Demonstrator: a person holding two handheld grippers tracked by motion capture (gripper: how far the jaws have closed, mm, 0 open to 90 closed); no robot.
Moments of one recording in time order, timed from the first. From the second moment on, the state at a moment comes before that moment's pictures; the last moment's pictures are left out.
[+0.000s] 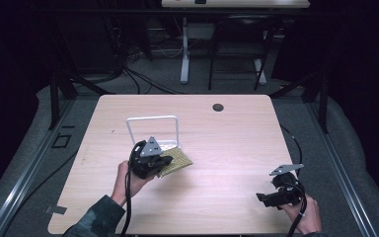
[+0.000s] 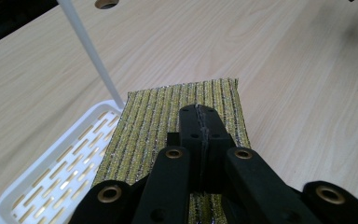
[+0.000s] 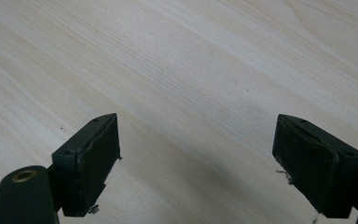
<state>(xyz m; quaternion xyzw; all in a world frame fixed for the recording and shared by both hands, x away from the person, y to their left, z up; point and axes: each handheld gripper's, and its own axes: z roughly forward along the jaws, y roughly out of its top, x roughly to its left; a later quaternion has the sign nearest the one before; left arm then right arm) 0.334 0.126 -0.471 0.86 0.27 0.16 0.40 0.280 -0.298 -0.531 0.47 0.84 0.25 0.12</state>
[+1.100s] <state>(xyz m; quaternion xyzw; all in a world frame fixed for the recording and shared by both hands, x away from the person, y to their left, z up) 0.371 0.164 -0.492 0.83 0.35 0.21 0.38 0.281 -0.298 -0.532 0.46 0.84 0.25 0.12</state>
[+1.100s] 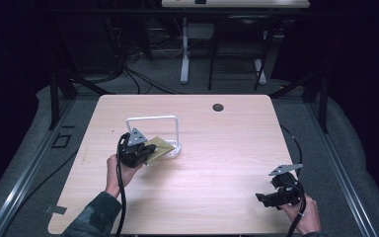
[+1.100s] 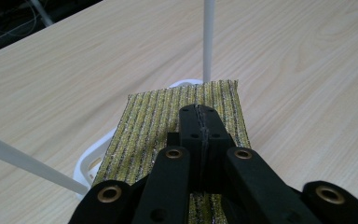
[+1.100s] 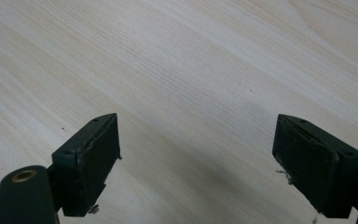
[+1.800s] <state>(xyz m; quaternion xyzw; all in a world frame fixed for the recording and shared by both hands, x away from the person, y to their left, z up) 0.389 0.159 -0.509 0.82 0.36 0.23 0.37 0.280 -0.297 -0.532 0.47 0.84 0.25 0.12</state>
